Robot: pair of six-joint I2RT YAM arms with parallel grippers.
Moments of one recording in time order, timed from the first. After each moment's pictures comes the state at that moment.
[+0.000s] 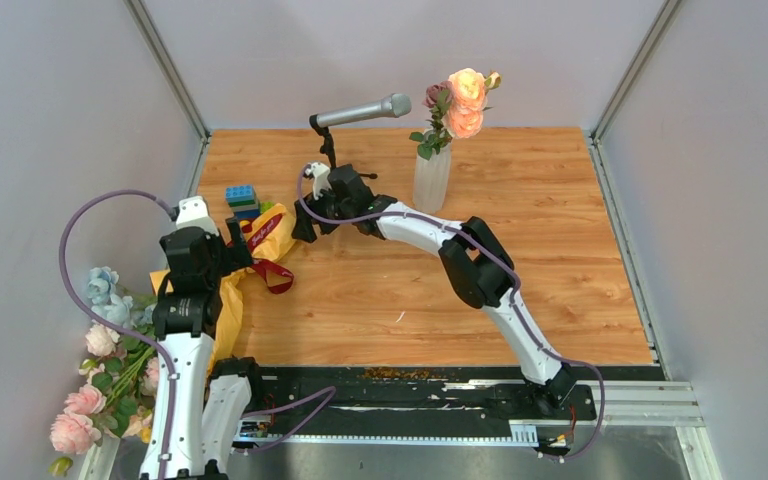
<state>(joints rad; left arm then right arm) 0.11 0.65 0.74 -0.56 -0.17 -0.12 0.83 2.39 1.94 -0.03 -0.40 0.24</state>
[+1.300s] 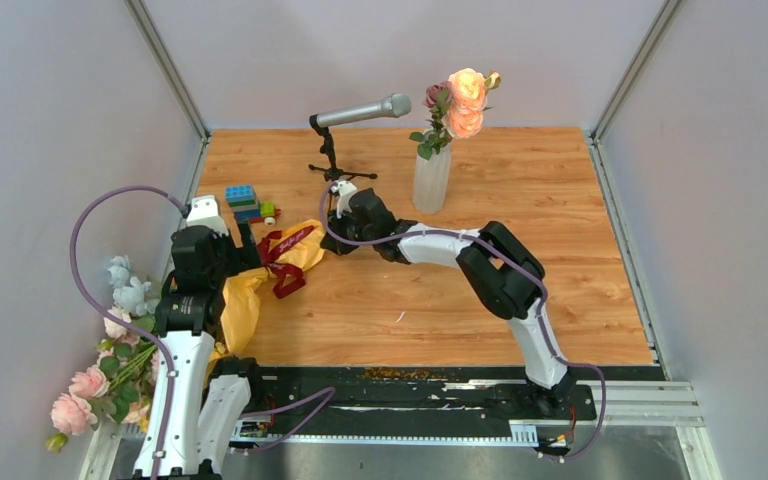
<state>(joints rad) 0.06 0.66 0.73 -0.56 -0.10 -0.12 0.83 2.21 1.51 0.22 -0.29 0.37</state>
